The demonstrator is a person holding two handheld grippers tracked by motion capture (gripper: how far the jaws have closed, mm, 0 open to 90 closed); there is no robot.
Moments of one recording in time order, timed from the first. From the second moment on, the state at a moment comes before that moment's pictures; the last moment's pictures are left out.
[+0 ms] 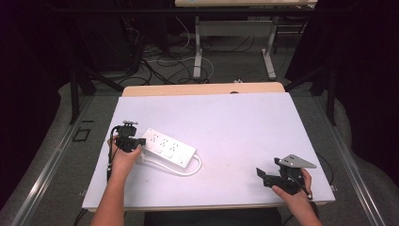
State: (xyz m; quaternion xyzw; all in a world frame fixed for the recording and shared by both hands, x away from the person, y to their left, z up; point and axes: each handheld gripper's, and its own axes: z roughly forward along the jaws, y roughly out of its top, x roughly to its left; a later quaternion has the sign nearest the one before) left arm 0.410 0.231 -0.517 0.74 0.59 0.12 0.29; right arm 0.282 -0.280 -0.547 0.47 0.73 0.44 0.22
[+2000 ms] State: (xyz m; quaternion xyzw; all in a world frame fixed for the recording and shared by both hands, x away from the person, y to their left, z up) left arm 0.398 0.238 -0.512 0.73 0.60 0.12 0.31; right arm 0.282 -0.281 -0.546 0.47 0.73 0.44 0.22
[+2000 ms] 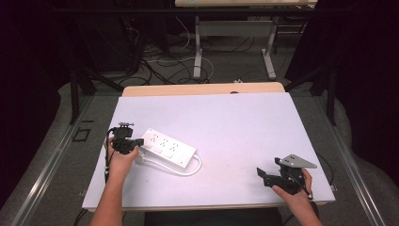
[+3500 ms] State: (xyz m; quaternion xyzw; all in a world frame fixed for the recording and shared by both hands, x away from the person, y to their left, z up) left arm 0.339 0.239 -0.476 0.73 0.54 0.14 0.39; right arm 0.282 -0.282 -0.545 0.47 0.73 0.44 0.22
